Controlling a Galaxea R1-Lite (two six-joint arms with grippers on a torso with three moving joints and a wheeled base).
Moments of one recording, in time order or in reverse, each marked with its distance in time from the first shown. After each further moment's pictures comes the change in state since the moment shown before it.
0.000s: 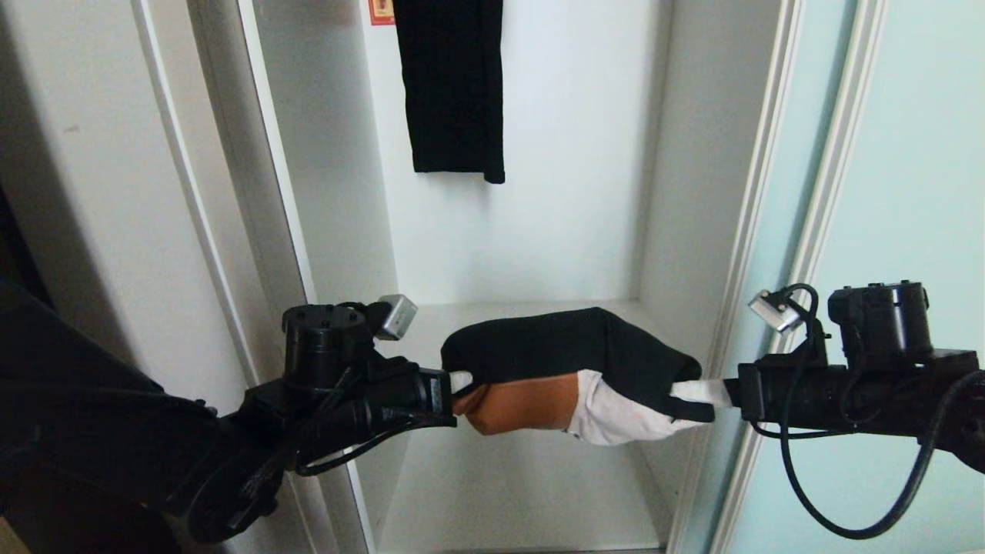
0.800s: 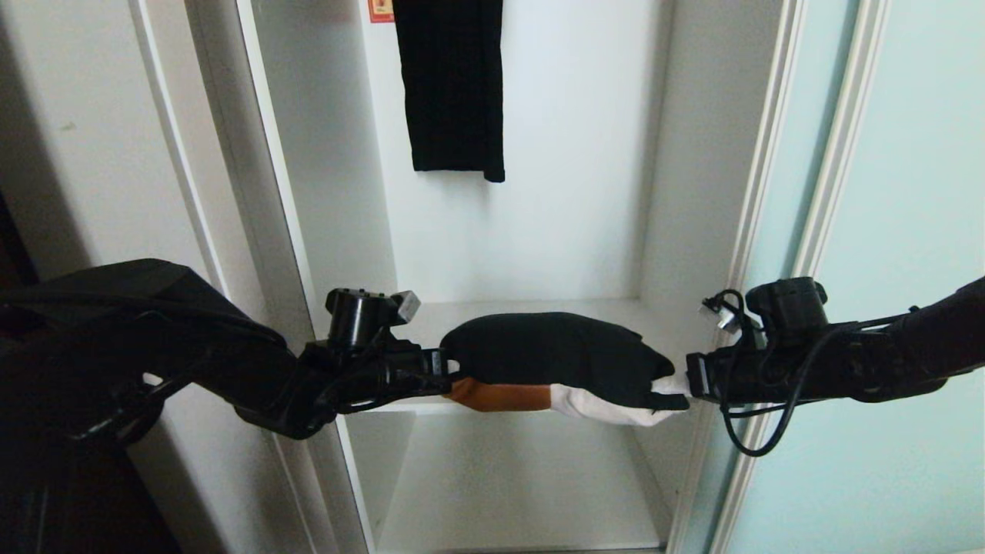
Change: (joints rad) left arm 0.143 0.256 -0.345 0.261 -0.057 -0.010; right arm -0.024 0.291 -0.309 0.237 -0.128 -0.055
